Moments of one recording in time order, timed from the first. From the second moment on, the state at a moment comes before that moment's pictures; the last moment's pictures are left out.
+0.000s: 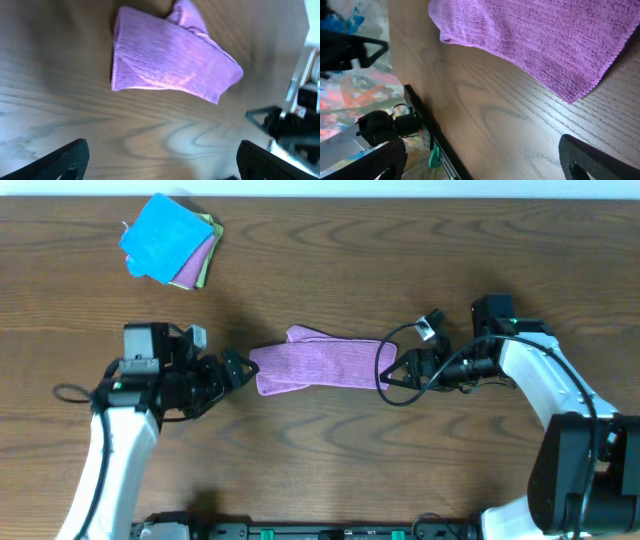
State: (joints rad) left arm 0.04 1.23 0.82 -0.74 0.62 -0.52; right arm -0.01 1.69 1.04 -0.94 -0.93 -0.20
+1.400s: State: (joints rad) left arm -0.05 1.70 0.82 -0.15 0.77 -0.67; right arm -0.01 1.69 1.04 -0.94 -0.94 -0.20
